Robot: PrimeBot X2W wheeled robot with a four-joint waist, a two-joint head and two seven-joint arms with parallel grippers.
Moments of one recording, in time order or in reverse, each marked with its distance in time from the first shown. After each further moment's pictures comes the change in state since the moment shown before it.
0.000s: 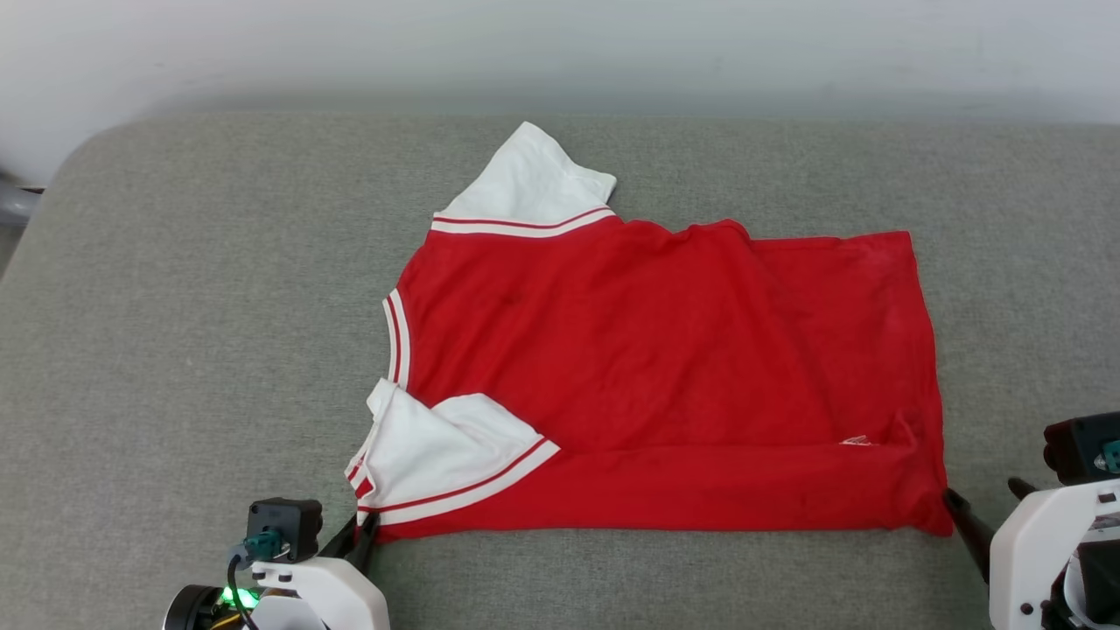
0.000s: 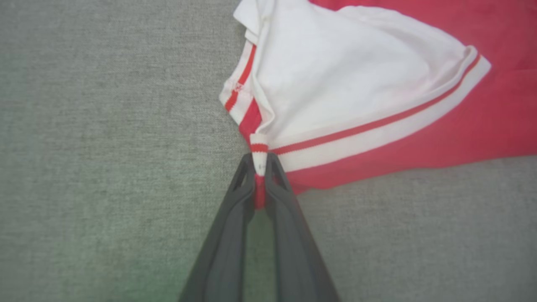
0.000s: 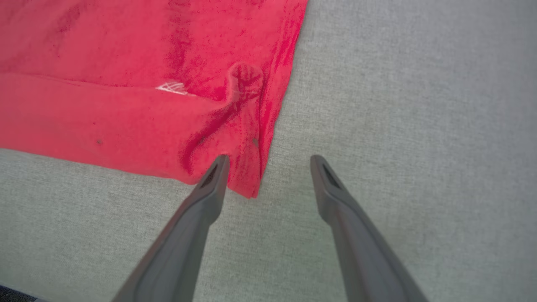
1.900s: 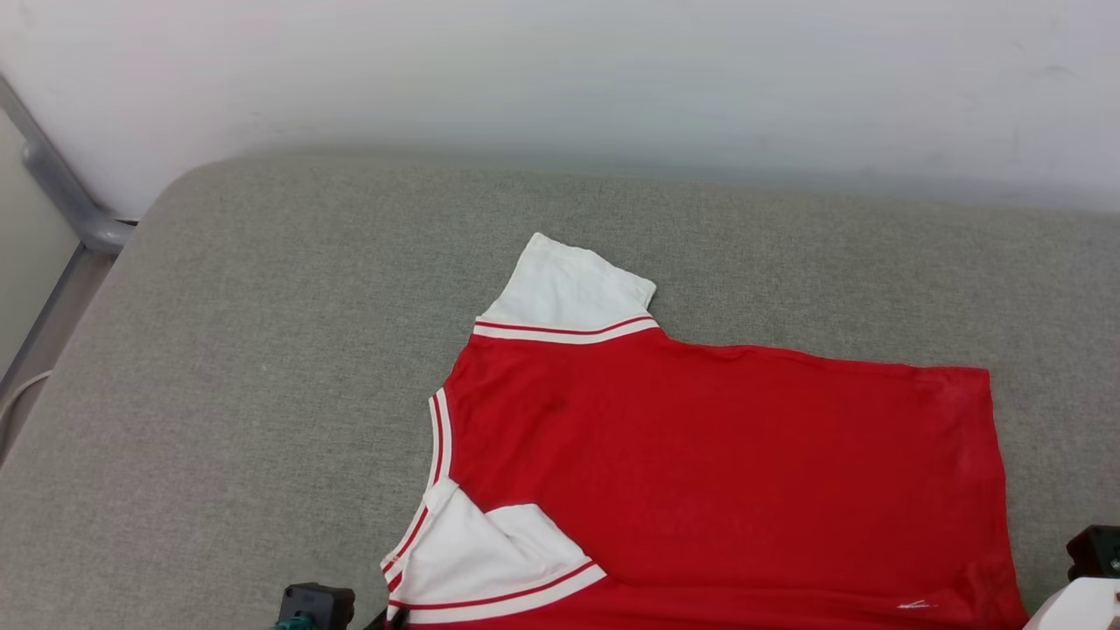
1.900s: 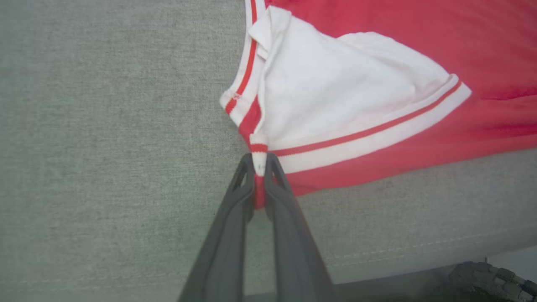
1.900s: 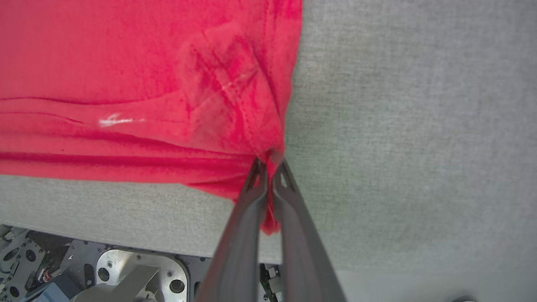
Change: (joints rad) left arm 0.169 0.053 -0.075 -0.147 -0.008 0.016 -0.017; right arm 0.133 0.078 -0.148 0.125 0.000 0.000 0.192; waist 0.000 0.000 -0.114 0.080
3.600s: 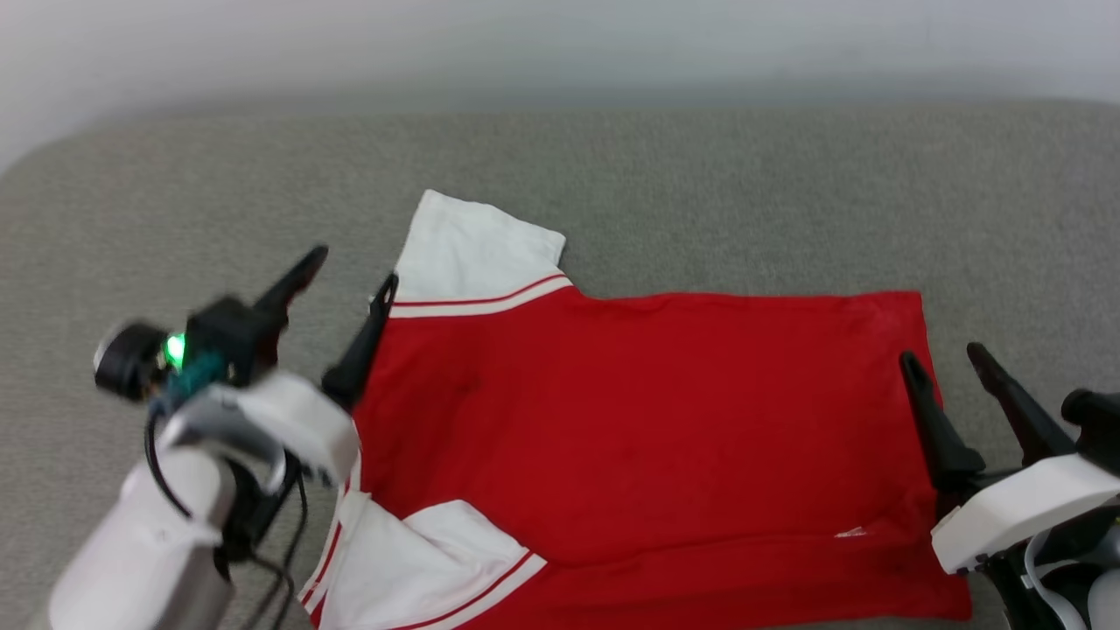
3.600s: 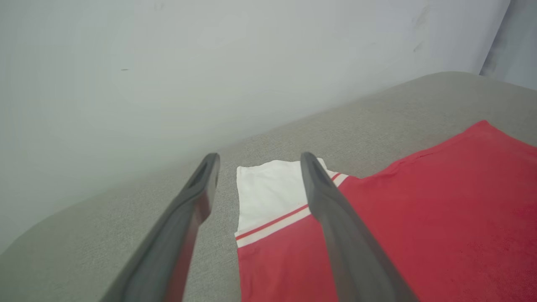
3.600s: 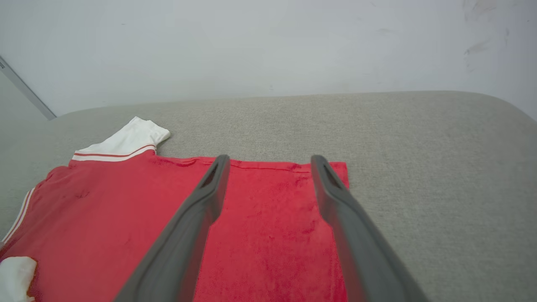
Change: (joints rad) left arm -0.440 0.046 0.117 -0.023 0.154 -0.186 -0.177; right arm -0.195 0.032 0.196 -0.092 0.072 -0.001 -0.750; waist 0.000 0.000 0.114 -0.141
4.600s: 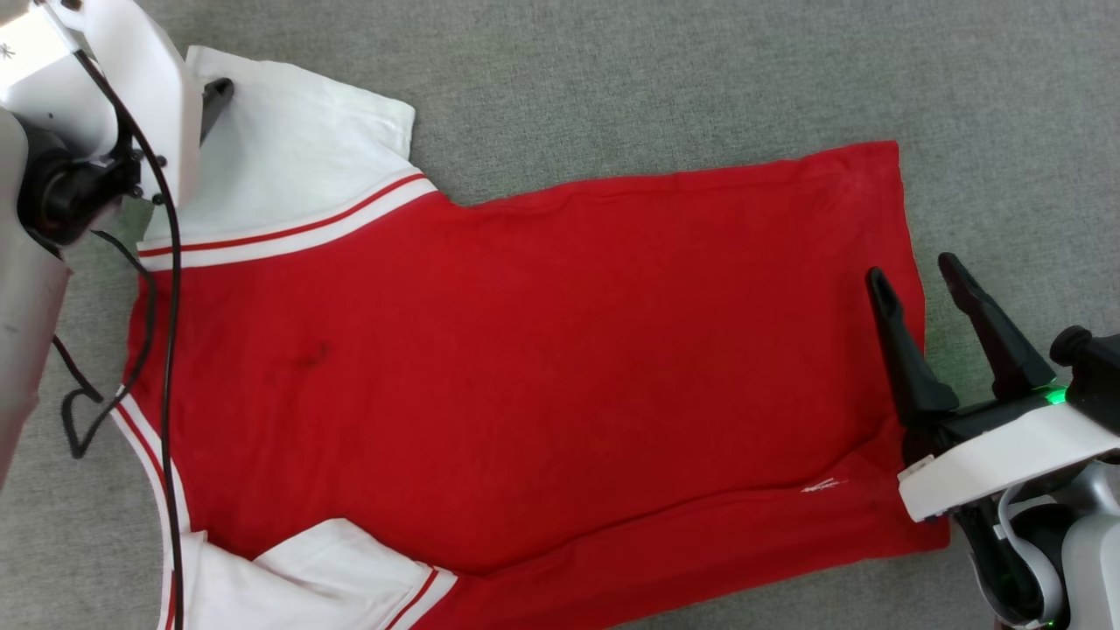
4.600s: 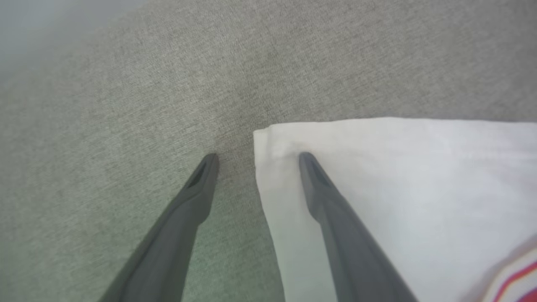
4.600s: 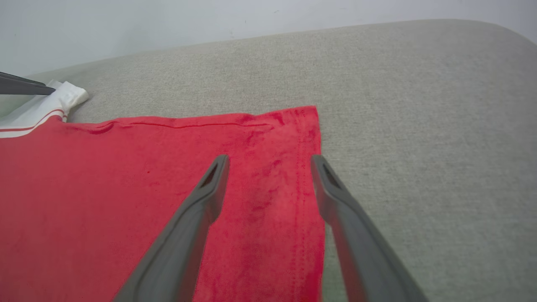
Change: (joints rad) left arm -0.720 0.105 -0.118 0.449 -0.198 -0.126 0.759; right arm -0.116 0.034 0.061 -0.073 -0.002 0.000 -0.037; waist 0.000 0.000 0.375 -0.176
